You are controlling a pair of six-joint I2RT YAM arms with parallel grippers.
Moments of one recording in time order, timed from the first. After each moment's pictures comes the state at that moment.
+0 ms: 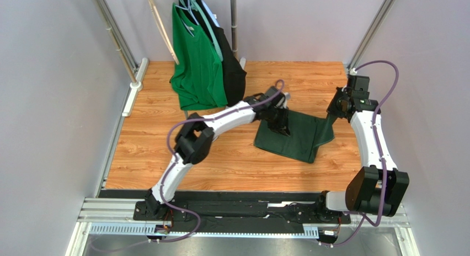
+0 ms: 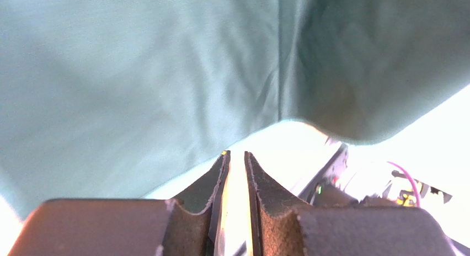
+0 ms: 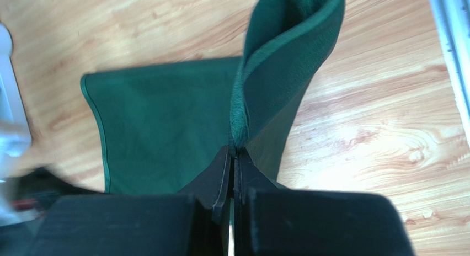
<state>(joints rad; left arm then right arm) -0.89 2.34 2.01 -0.51 0.39 -0.71 -0.16 1.34 1.20 -0.67 -0.03 0.31</state>
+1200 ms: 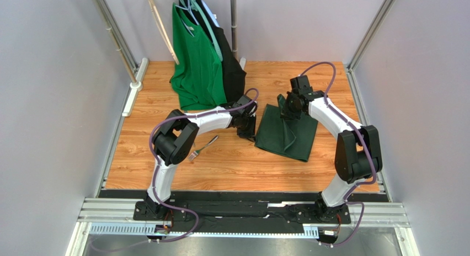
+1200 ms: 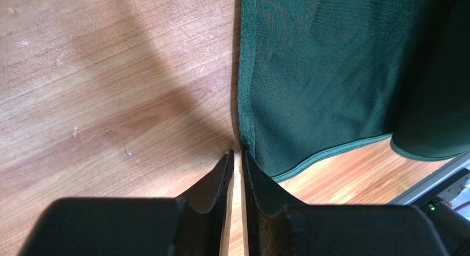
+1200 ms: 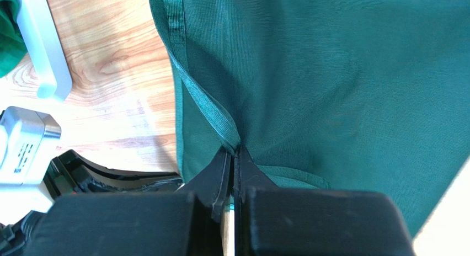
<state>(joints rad) -0.75 2.09 1.46 -0.43 0.22 -0.59 0.26 1.67 1.25 -0.58 -0.03 0.59</state>
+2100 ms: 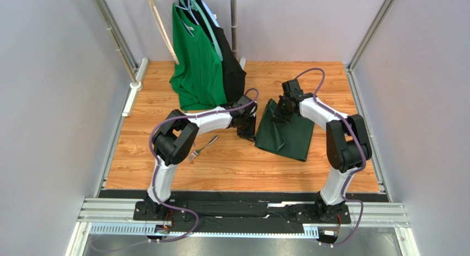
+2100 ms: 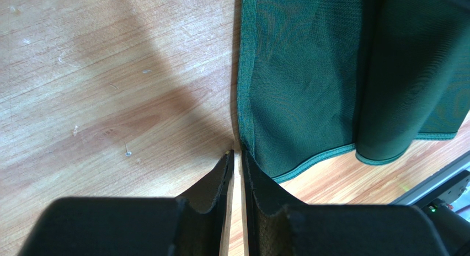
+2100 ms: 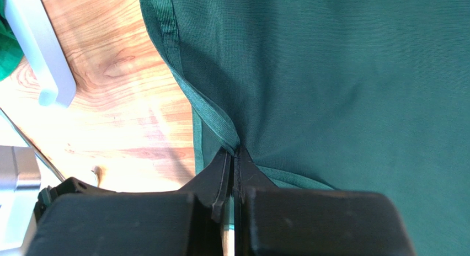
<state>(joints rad) -0.75 2.09 1.46 -0.42 0.21 -0.59 0.30 1.81 1.25 -0.48 -0.12 0.69</state>
